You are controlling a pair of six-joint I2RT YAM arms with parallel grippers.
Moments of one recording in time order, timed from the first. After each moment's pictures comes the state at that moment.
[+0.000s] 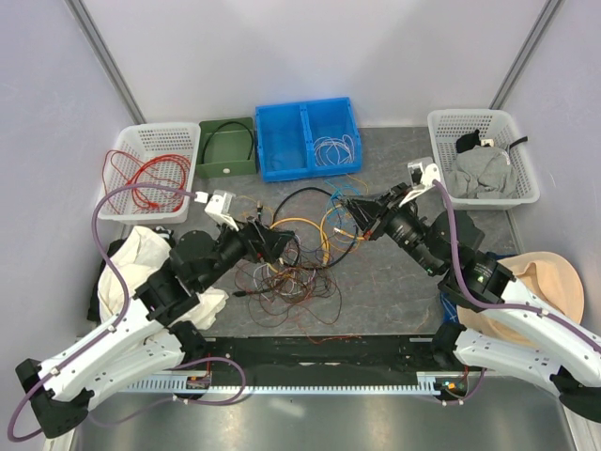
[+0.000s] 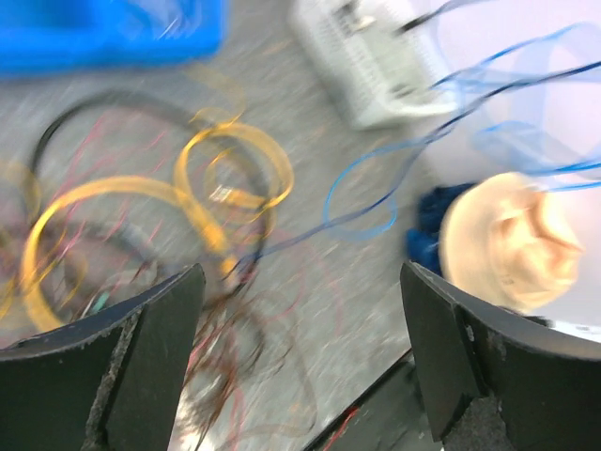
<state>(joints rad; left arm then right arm) -0.83 0.68 0.70 -0.18 -0.18 -0.61 0.91 0.84 0.98 -0.03 0.21 0.45</state>
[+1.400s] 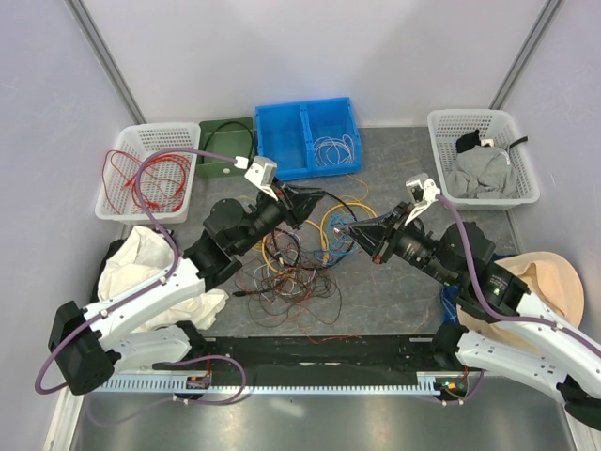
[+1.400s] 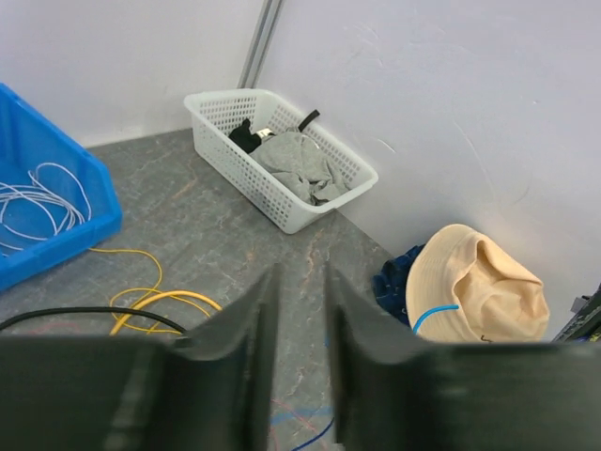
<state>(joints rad) -0.83 1.09 0.84 0.43 0.01 -0.40 0.92 0.73 0.93 -0.18 0.02 0.51</state>
